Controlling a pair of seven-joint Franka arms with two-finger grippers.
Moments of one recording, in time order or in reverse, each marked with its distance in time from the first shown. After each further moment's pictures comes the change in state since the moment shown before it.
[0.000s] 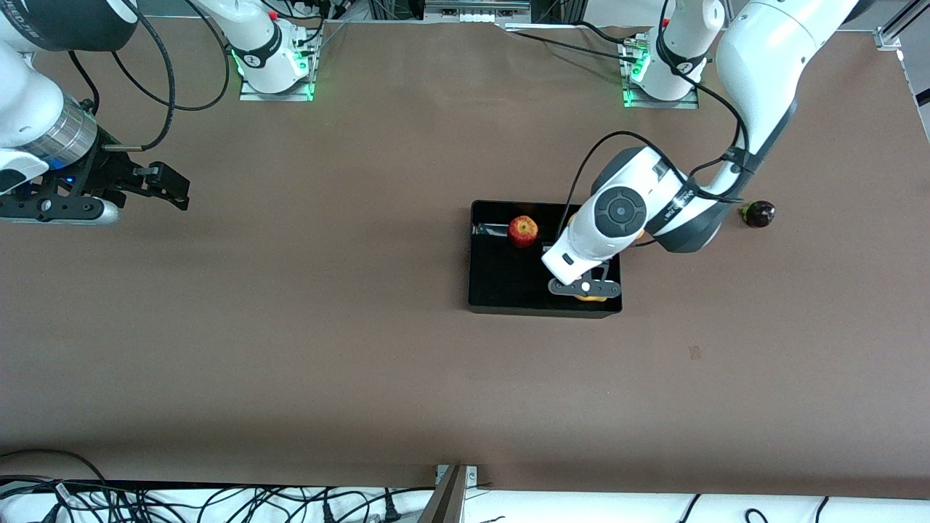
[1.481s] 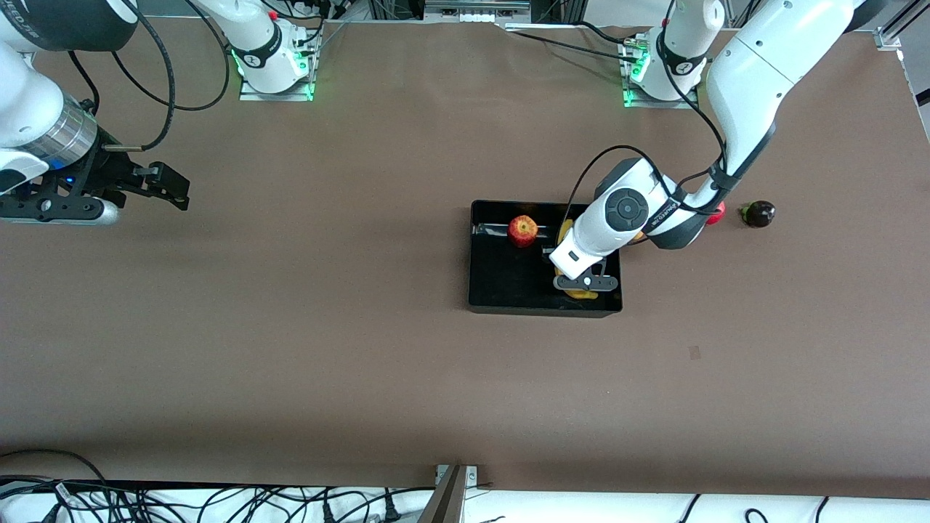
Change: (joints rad) left arm 0.025 0.030 0.079 -0.223 0.009 0.330 -0.048; right arm 0.000 0.000 0.000 0.000 0.000 0.000 0.000
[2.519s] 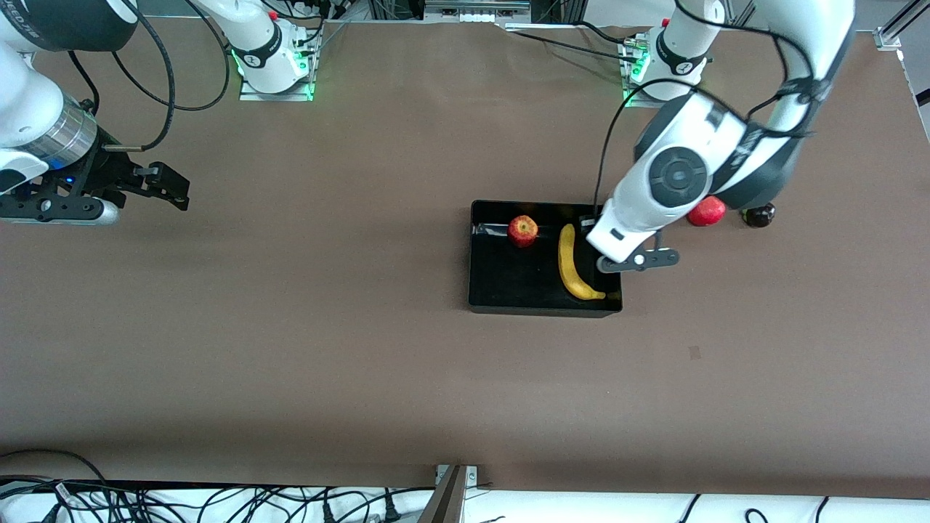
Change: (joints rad) left arm 0.046 -0.317 -0.013 0.273 -0.240 -0.723 0.127; right arm 0.000 0.000 0.000 0.000 0.000 0.001 0.000
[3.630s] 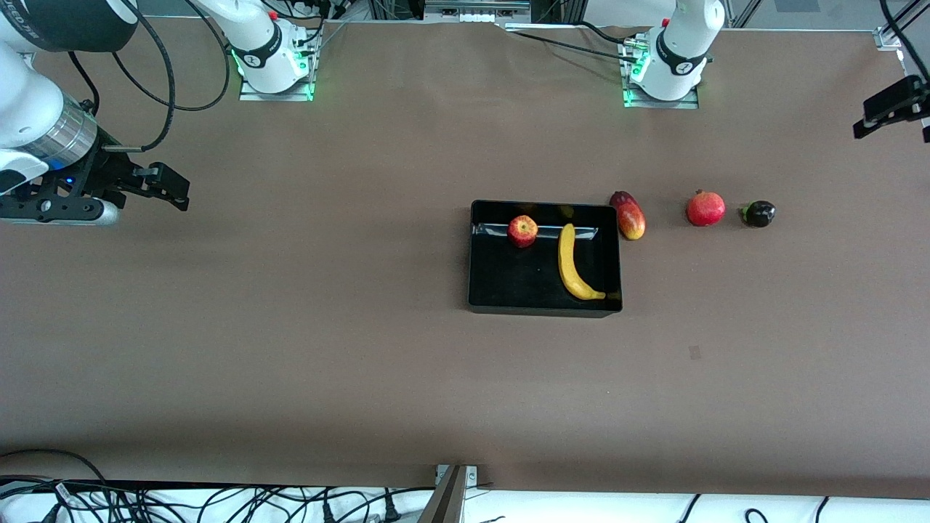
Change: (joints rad) left arm -0.042 -0.408 0.618 0.201 -0.149 -0.351 0.764; right arm 0.000 0.001 0.000 0.001 0.000 0.000 0.000
